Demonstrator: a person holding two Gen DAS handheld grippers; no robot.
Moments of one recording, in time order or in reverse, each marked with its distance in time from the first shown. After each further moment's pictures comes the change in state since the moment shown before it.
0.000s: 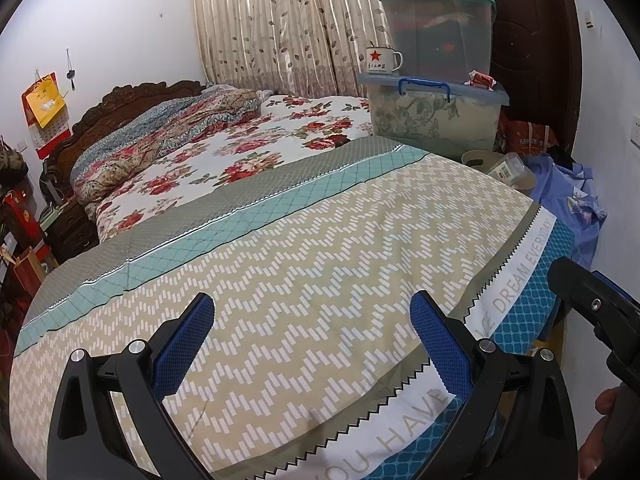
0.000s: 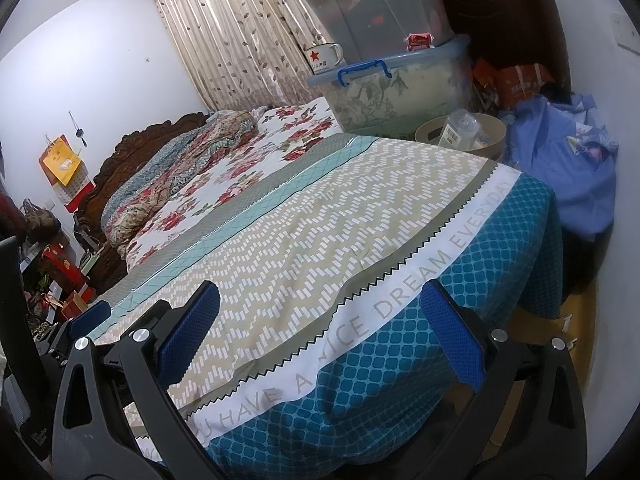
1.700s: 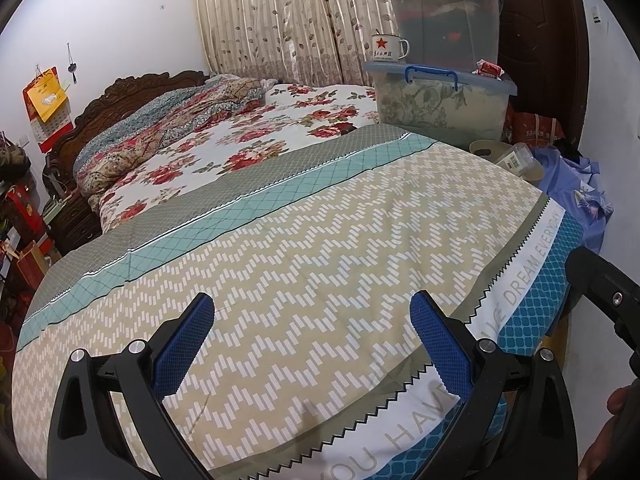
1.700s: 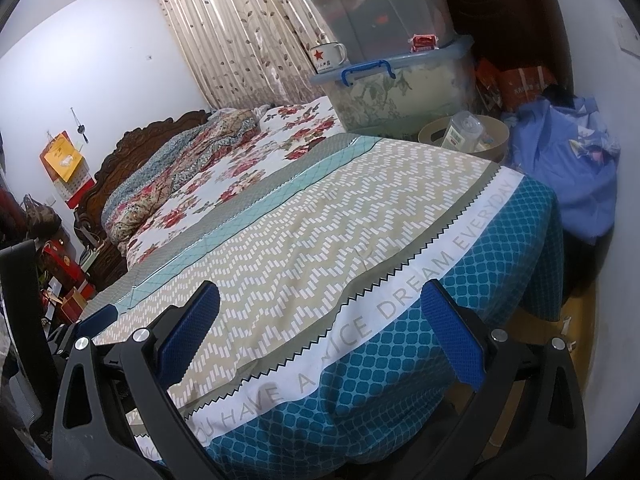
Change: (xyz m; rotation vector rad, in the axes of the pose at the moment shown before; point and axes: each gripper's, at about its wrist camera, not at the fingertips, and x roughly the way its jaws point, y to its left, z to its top) left arm 0.012 0.006 -0.004 -0.004 0.036 0.010; right arm 0.000 0.005 -0.002 -0.006 0.000 0.005
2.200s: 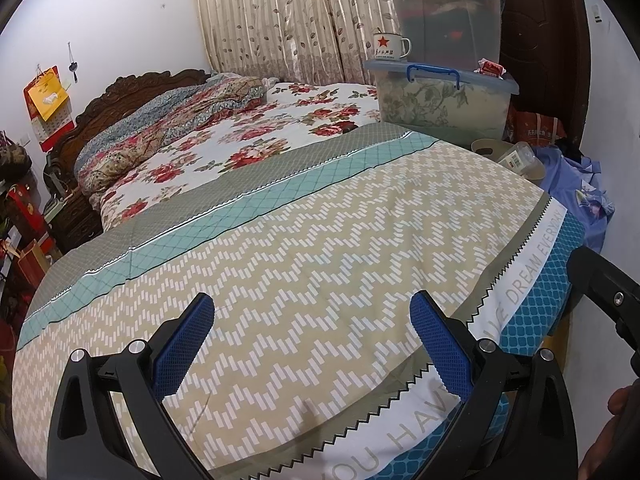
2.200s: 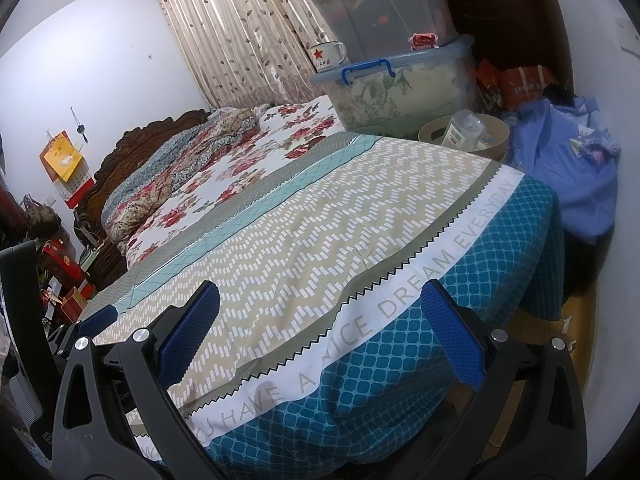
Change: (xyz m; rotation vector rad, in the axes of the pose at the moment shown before) left arm 0.000 0.006 -0.003 -0.003 0.004 0.005; right arm 0.000 0.000 0.000 0.000 0.001 0.000
